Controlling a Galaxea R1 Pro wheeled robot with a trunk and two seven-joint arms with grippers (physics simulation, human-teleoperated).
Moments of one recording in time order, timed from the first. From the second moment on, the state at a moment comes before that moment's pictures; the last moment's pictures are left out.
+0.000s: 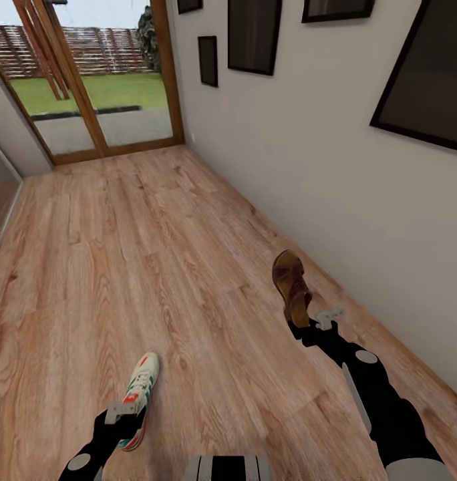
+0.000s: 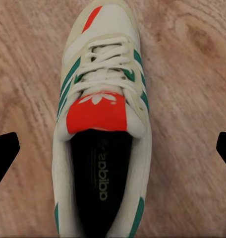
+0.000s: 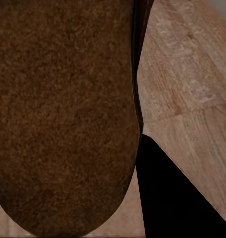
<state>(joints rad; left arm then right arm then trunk) -0.34 0.05 0.25 -0.57 -0.17 -0.18 -0.15 -0.45 -0.07 -0.06 -1.23 0.09 0.30 0.35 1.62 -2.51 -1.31</state>
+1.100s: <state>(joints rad) -0.34 0.06 0.26 -0.58 -0.16 -0.18 -0.14 -0.45 -0.07 -0.06 -1.23 0.09 0.30 0.35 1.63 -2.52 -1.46</state>
